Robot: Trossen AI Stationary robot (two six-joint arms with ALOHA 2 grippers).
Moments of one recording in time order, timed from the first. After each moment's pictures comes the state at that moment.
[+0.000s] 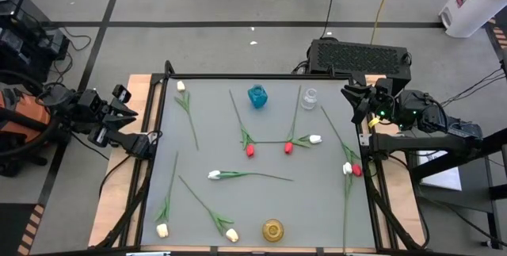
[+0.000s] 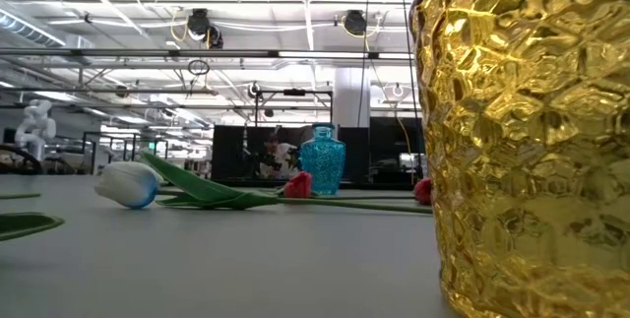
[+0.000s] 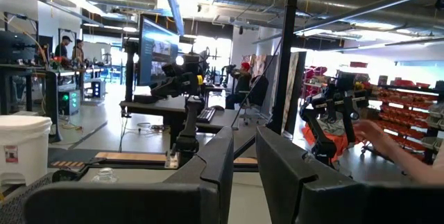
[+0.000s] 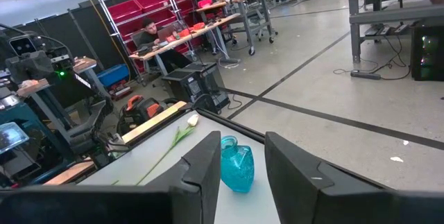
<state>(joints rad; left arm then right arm) -0.36 0.00 0.81 -0.57 -0.19 -0.04 -0.12 0.42 0.78 -0.49 0.49 0.43</state>
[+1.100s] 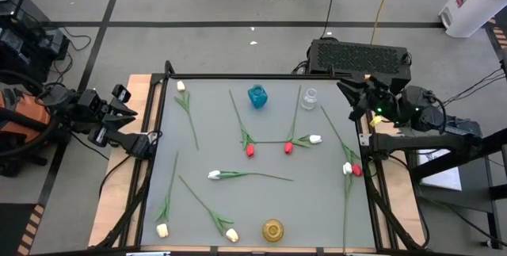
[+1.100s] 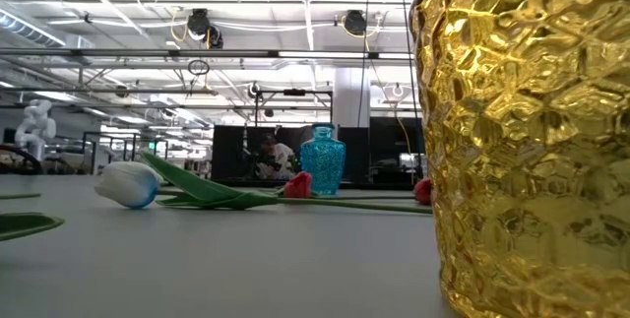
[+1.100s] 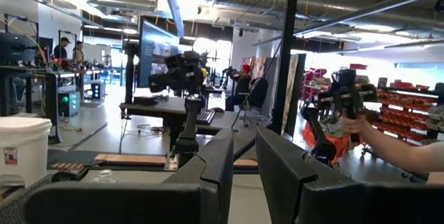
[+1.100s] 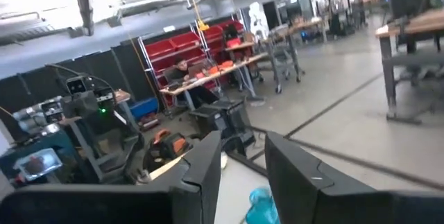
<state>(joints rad) -0.36 0.00 0.81 -0.56 -0.19 -0.04 -0.12 0.51 0.78 -0.18 0.44 0.30</state>
